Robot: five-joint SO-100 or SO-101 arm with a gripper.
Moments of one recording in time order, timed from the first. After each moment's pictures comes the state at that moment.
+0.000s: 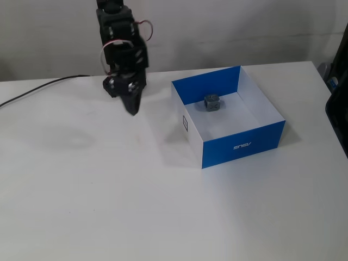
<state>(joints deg) 5.9 93.0 76.2 99.0 31.0</state>
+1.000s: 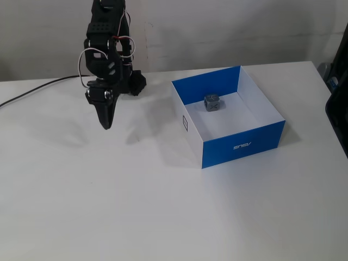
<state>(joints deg) -8.8 124.1 128.6 58.0 6.8</state>
